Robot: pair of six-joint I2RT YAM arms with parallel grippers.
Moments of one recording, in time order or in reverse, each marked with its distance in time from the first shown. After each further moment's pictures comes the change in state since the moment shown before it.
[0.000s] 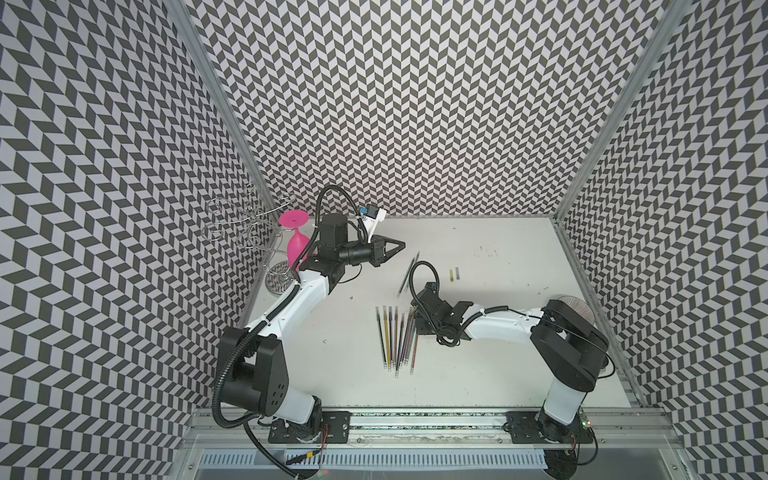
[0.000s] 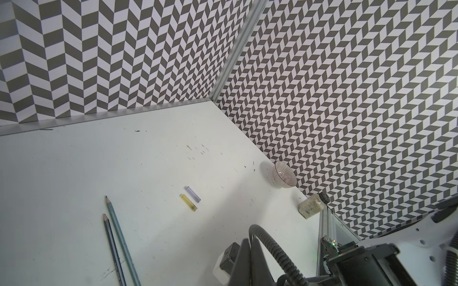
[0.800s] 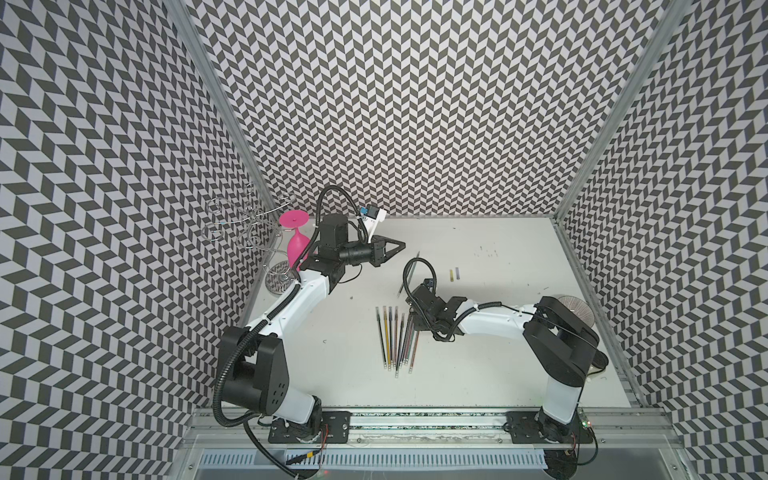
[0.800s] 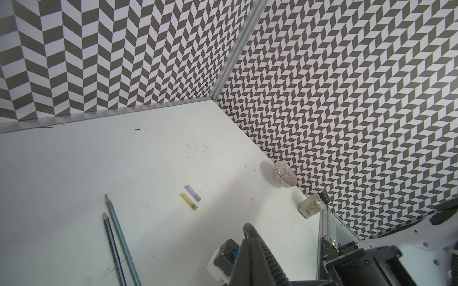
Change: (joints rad) left arm 0.000 0.006 0.000 0.000 0.000 0.000; right arm 0.000 0.055 0.083 -0.080 0.072 0.010
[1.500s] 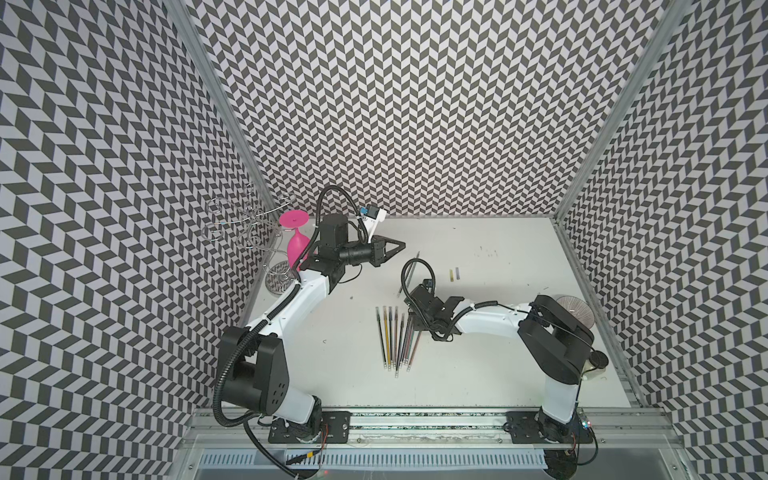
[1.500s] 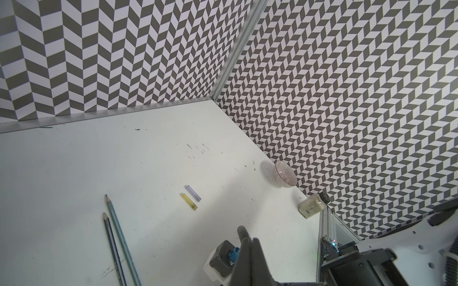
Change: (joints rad) left arm 0.000 0.000 0.000 0.000 0.000 0.000; right arm 0.000 0.029 0.017 -0.003 0.004 0.003
